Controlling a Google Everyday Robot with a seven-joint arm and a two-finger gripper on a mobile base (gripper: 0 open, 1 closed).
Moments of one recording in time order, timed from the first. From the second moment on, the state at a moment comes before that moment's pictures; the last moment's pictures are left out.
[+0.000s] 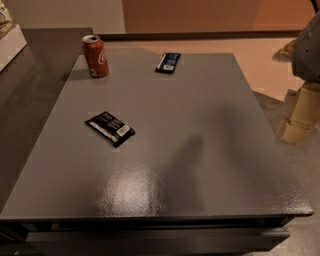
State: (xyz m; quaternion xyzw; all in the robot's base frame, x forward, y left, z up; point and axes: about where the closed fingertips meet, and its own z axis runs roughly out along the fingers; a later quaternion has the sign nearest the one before) arm 0.438 -0.217 0.976 -0.60 0.78 -0.03 0.16
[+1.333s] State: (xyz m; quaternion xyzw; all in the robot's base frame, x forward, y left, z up) arm 0.470 -0.110 0.948 -0.61 0.77 0.04 0.17
